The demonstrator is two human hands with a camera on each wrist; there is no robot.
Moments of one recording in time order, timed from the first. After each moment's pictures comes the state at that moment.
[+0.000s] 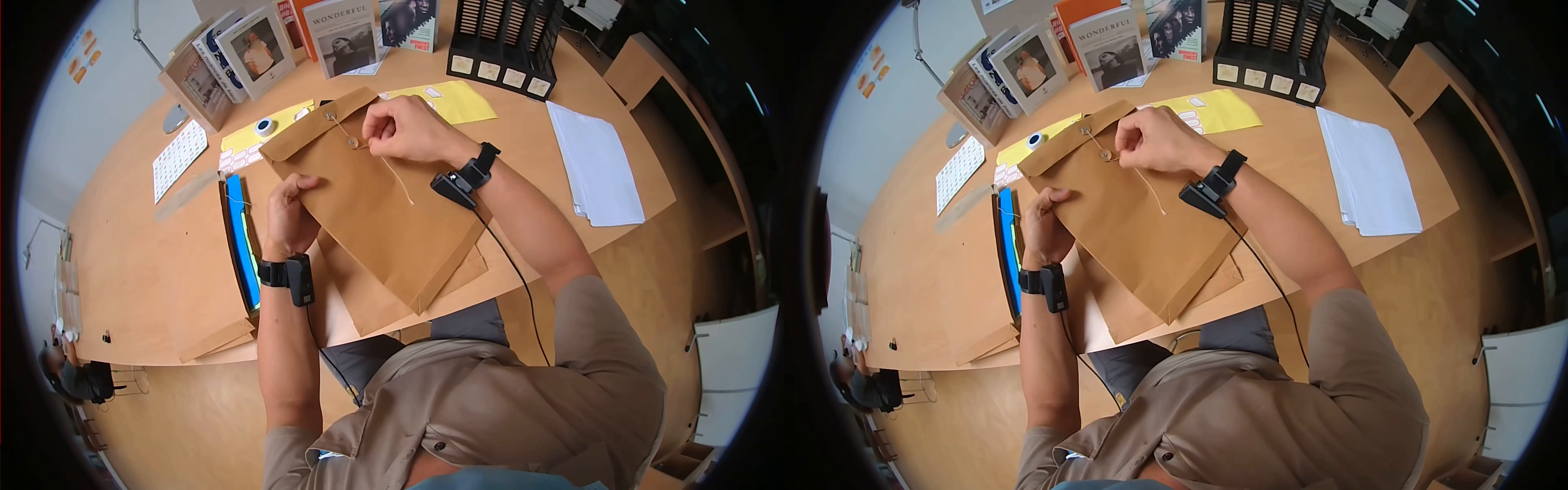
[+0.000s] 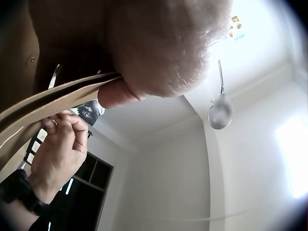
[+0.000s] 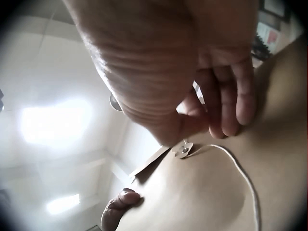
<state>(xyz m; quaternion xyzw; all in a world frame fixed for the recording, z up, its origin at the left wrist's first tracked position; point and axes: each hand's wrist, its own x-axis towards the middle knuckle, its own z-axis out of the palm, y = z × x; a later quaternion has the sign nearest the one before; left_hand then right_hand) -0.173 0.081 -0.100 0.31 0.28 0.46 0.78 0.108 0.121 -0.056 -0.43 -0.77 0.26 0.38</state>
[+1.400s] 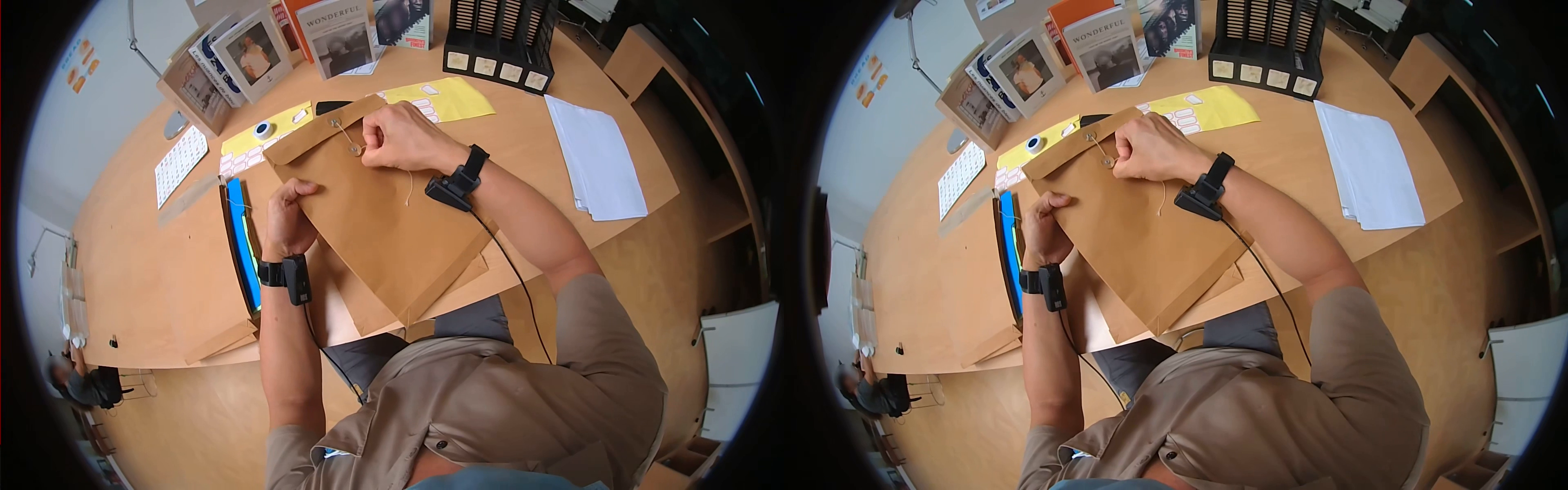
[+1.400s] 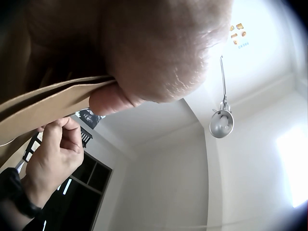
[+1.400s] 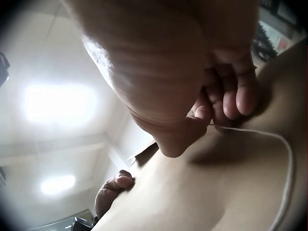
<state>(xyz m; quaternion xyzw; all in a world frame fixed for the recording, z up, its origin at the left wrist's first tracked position) -0.175 0.081 -0.101 0.33 0.32 0.44 0.77 0.101 0.110 -0.051 -0.48 -0.80 0.19 0.30</state>
